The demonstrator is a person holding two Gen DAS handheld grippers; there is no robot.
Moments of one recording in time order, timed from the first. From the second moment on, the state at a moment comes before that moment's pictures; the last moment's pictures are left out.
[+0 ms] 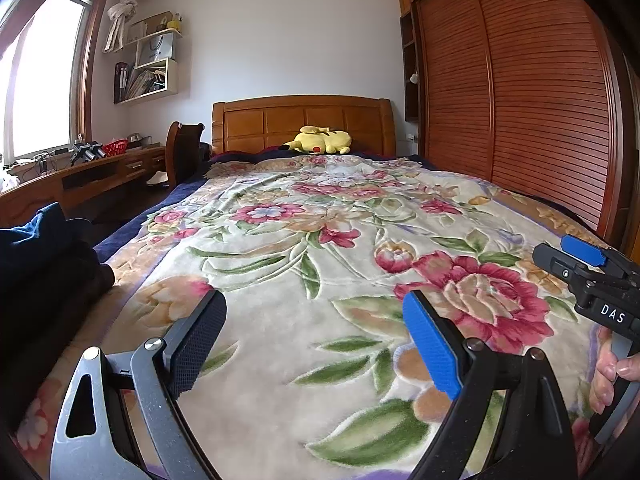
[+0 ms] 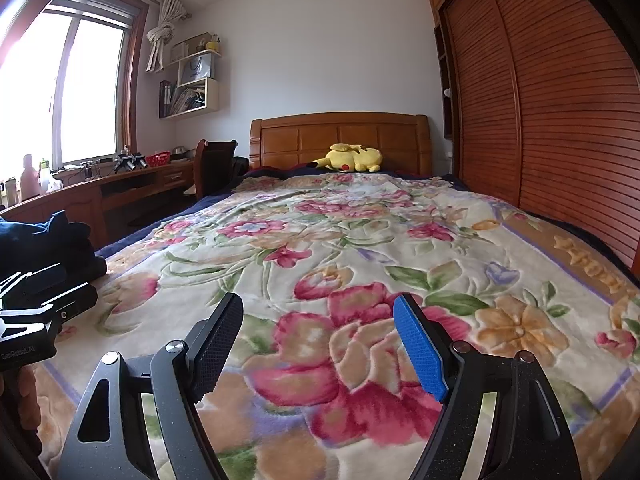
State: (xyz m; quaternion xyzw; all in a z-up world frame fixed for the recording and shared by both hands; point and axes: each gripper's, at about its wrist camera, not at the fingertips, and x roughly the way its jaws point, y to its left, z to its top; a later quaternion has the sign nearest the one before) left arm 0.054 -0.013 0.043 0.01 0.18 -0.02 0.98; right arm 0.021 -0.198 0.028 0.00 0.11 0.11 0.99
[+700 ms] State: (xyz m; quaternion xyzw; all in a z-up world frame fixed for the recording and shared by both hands) left arm 0.052 -0.011 0.045 0.01 0.18 -0.01 0.98; right arm 0.022 -0.204 0.026 0.00 0.10 0.12 0.99
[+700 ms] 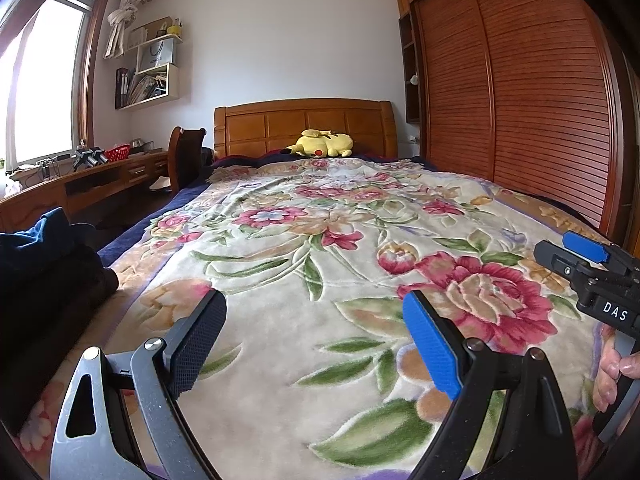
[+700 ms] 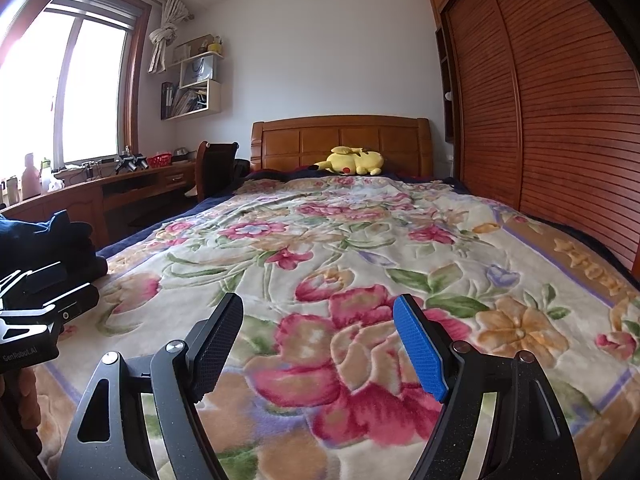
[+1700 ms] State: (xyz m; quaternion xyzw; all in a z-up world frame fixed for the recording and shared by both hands) left arm 0.052 -0.010 0.045 0.01 0.18 -0.02 0.98; right arm 0.022 -0.213 0.023 -0.01 0.10 0.13 0.99
